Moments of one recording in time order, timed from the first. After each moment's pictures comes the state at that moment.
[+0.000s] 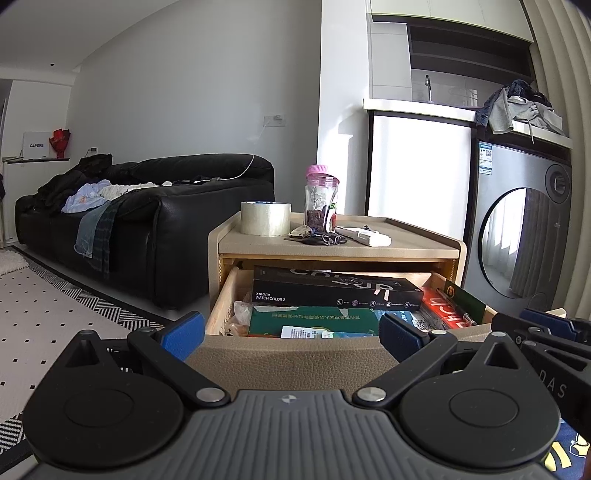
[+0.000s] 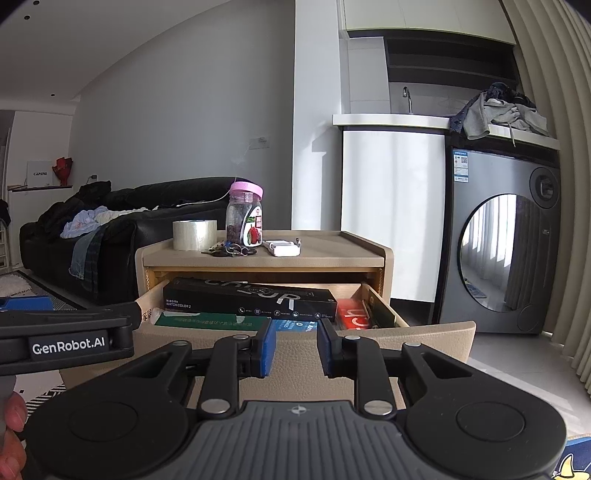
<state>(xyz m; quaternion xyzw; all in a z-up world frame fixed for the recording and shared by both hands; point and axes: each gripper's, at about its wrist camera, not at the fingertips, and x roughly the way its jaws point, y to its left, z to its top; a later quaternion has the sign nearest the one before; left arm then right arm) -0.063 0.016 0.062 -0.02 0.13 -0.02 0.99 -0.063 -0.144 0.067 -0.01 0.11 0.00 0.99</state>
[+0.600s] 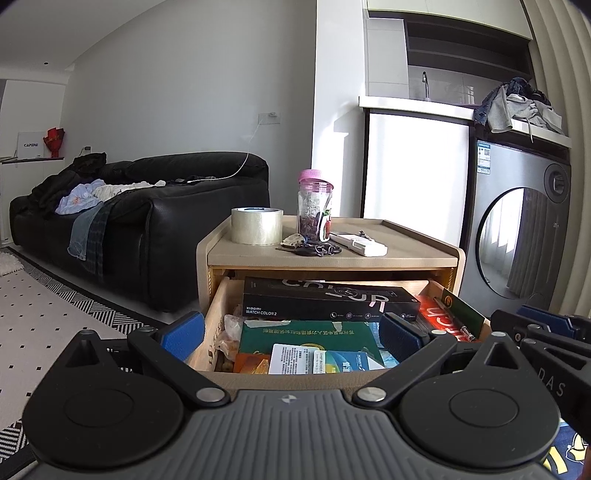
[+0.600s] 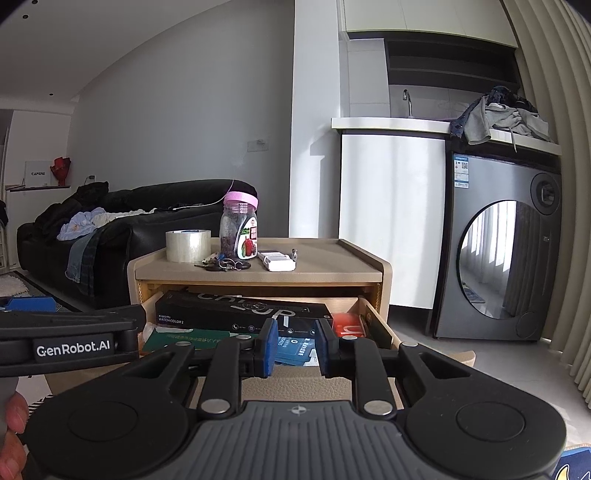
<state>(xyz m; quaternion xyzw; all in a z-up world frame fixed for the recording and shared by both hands) -0.041 0.010 0.079 -0.02 0.13 -0.03 0.99 -0.045 -0.150 0.085 -0.02 0.11 -0.01 0.99</state>
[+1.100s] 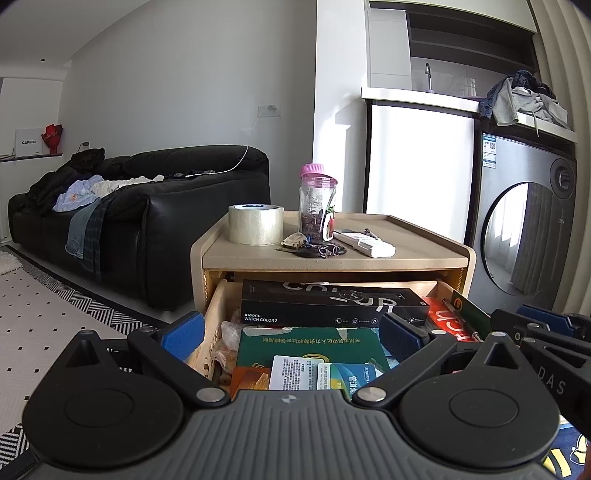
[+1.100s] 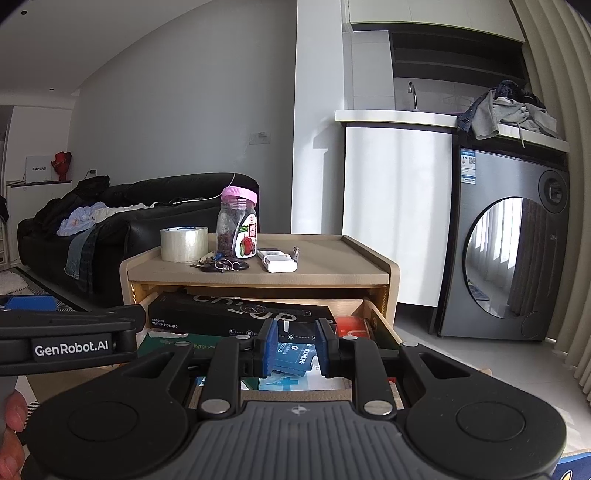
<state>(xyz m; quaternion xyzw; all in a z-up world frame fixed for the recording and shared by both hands) -0.007 0.009 0.082 -0.01 0.15 -0.02 0.99 -0.014 -0.154 0.088 -0.01 0.12 0.00 0.99</state>
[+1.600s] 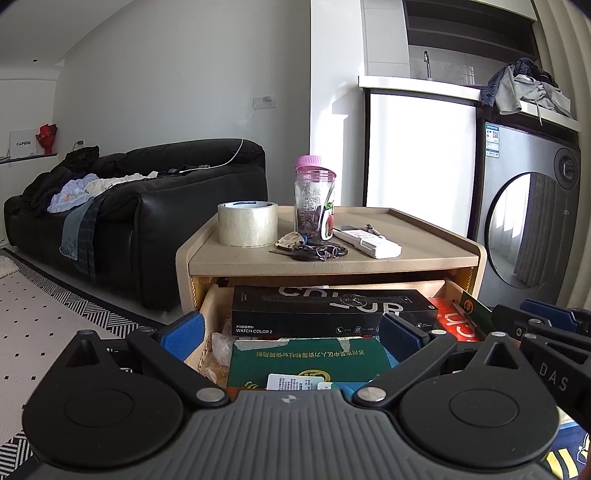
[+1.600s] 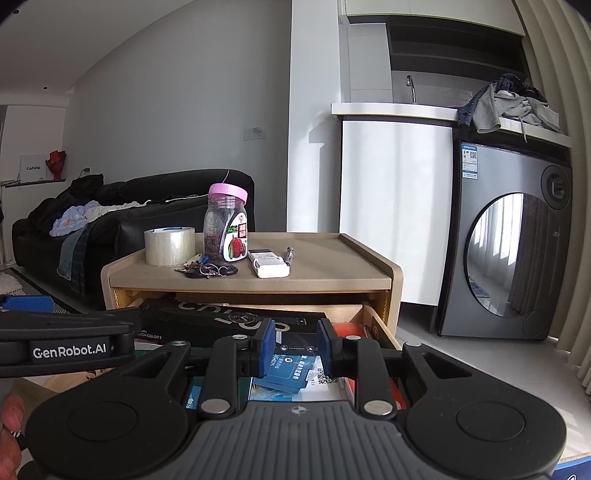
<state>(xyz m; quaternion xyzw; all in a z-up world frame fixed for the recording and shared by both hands) 0.033 0.001 0.081 0.00 0.16 -0.03 0.99 0.023 -0.161 0.090 -0.01 0.13 0.00 0.99</state>
